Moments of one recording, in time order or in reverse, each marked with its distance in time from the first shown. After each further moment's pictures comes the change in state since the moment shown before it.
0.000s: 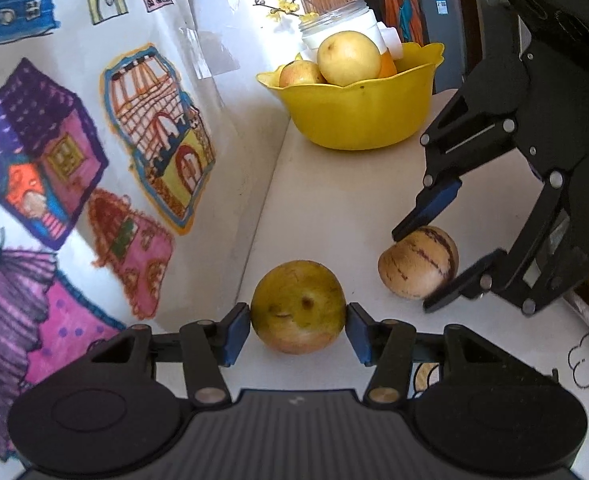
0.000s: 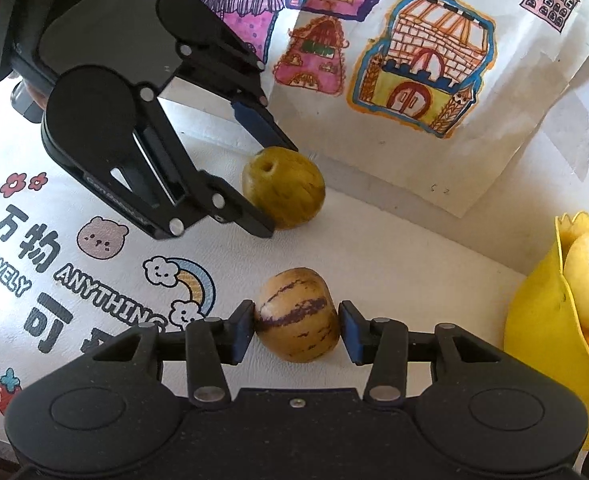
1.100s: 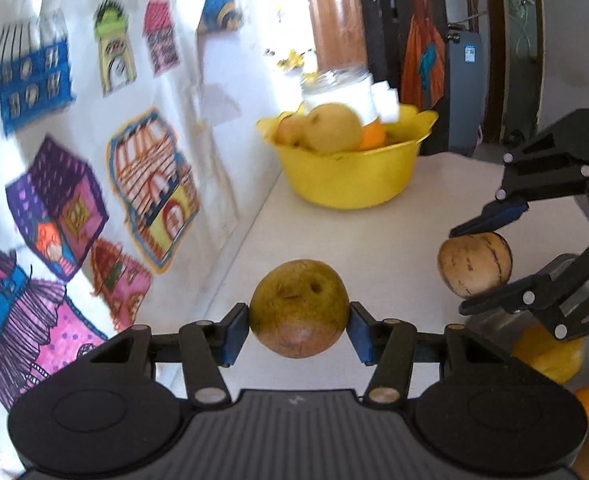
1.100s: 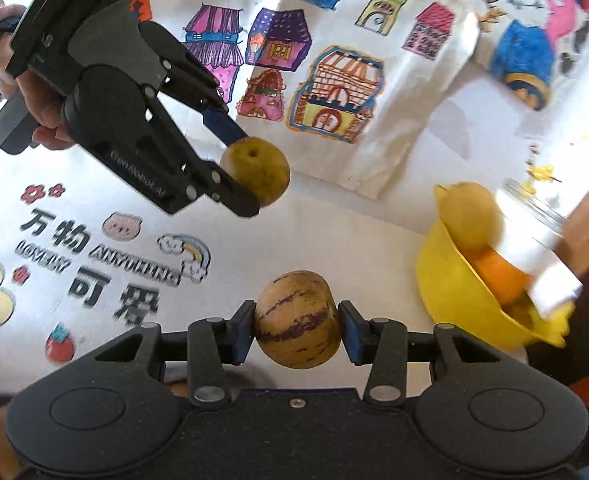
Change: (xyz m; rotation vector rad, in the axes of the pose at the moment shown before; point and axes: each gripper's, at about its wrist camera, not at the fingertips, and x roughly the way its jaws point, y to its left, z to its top) left arm -0.053 -0.030 0.028 -0.170 -0.065 -0.005; right arm -0.110 0.018 -0.038 0.094 -0.047 -0.193
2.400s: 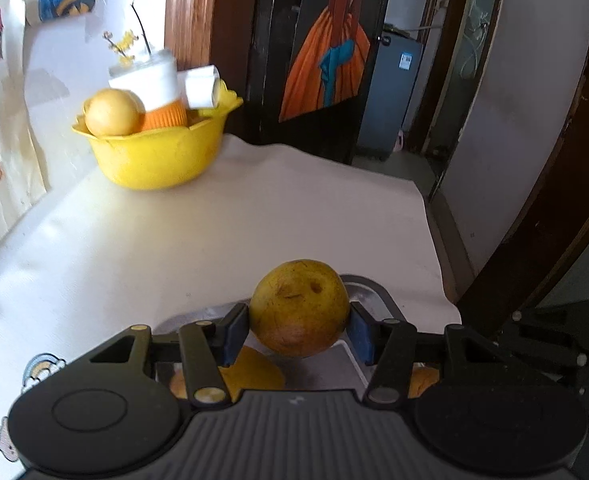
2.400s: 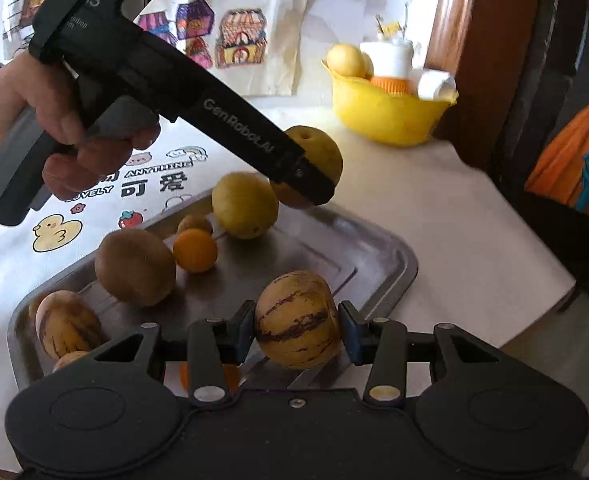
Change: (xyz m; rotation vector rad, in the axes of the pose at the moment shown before) left arm -0.003 -0.162 0.011 -0.135 0.065 -0.268; right arm -0.122 0.065 -0.141 0.463 0.053 -0.133
